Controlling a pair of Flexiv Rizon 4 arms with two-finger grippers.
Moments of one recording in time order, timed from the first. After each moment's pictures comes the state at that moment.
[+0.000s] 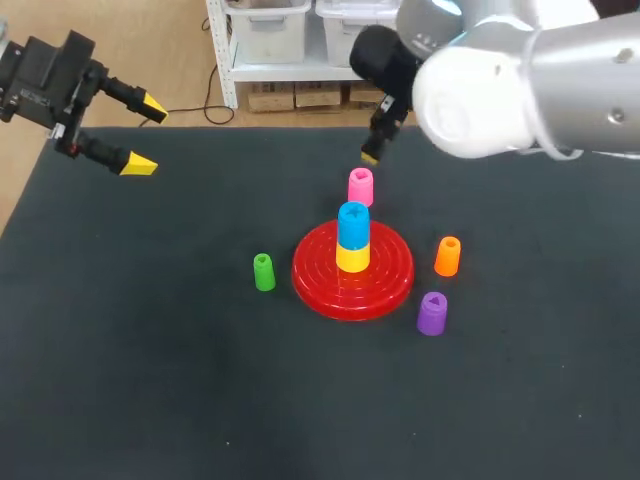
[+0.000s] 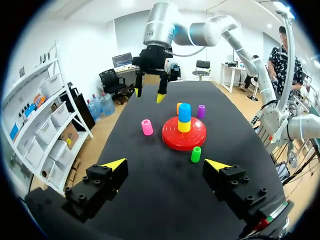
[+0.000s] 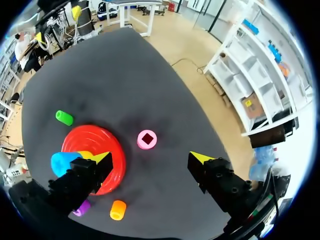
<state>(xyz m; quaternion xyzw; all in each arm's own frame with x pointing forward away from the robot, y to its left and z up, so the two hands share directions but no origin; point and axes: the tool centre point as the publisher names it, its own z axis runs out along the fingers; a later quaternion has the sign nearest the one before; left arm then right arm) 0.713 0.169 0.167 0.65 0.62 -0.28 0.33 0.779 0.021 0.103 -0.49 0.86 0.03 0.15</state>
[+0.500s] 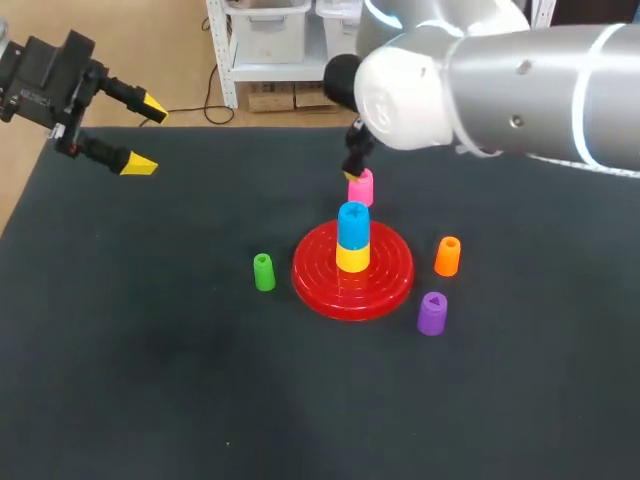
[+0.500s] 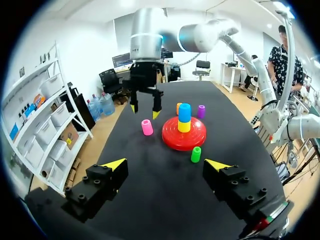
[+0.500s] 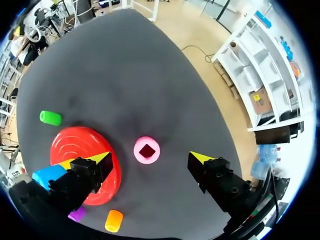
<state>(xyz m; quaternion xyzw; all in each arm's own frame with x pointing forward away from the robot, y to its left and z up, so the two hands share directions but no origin) 0.713 0.169 0.167 0.65 0.62 -0.28 0.33 0.798 0.039 0.053 -0.50 0.86 0.02 0.09</state>
